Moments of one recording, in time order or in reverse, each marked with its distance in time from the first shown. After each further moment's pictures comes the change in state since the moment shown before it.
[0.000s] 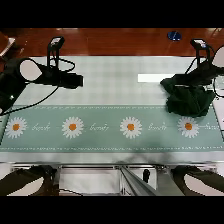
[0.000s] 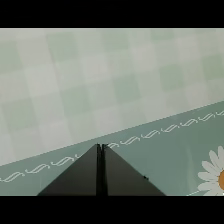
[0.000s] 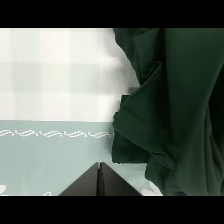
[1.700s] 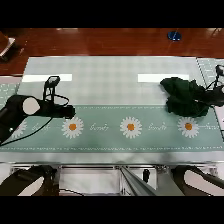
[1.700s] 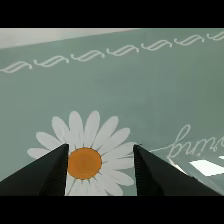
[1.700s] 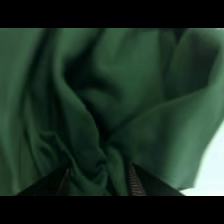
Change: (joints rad) left arm 0.051 0.226 -0.462 0.065 0.009 -0.038; right arm -0.360 0.009 -0.374 -0.021 -0.401 0.018
